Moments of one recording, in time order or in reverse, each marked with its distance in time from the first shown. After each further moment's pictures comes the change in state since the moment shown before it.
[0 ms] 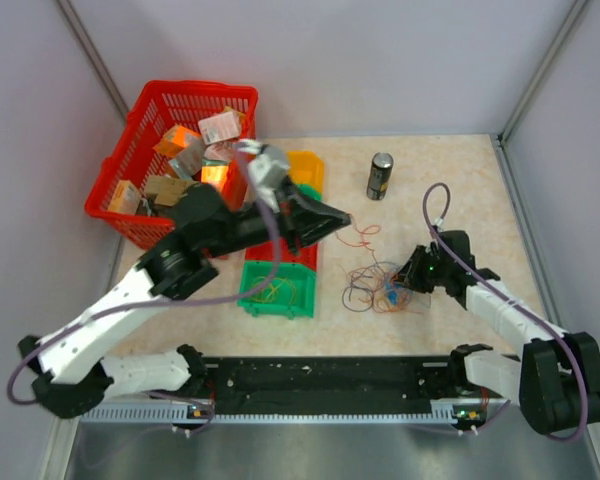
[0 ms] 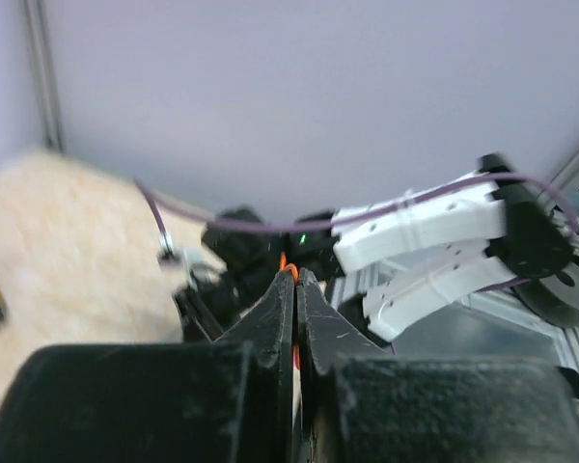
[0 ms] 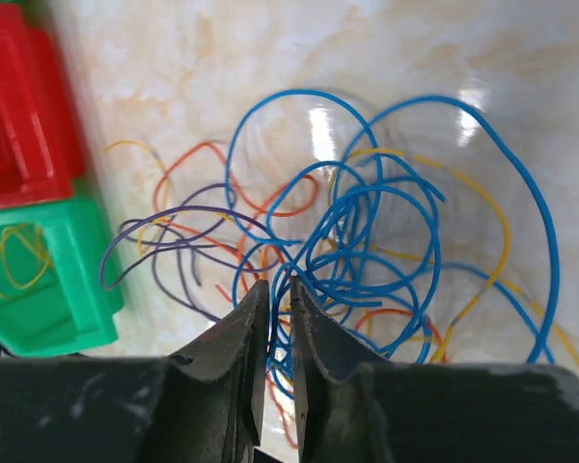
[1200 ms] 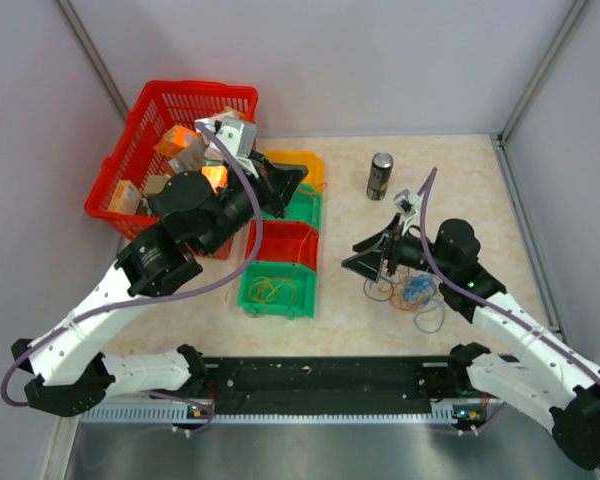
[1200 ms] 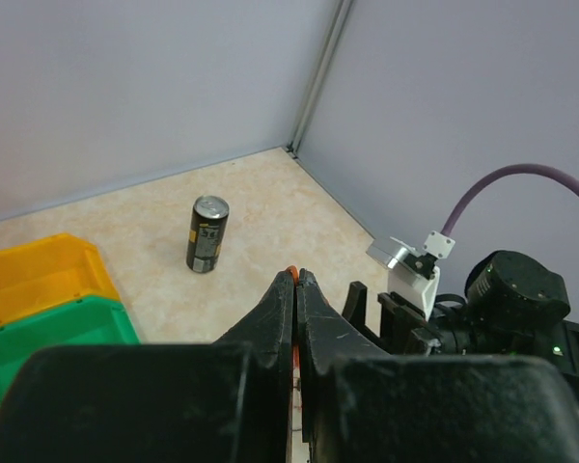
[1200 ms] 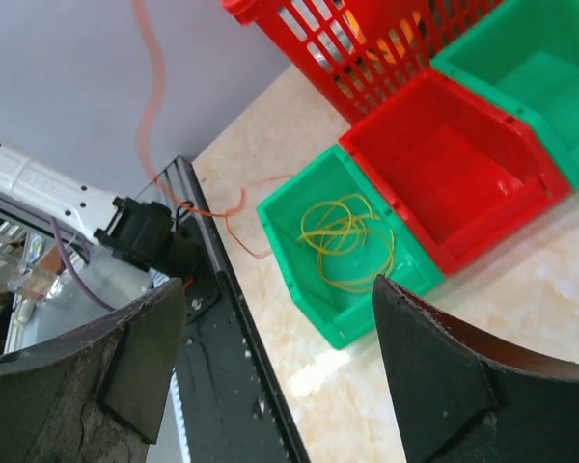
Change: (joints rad) left arm -0.006 -0.055 0.164 -0.223 -0.609 0.097; right arm 0.300 -0.248 0.131 0.334 -0.300 -0.124
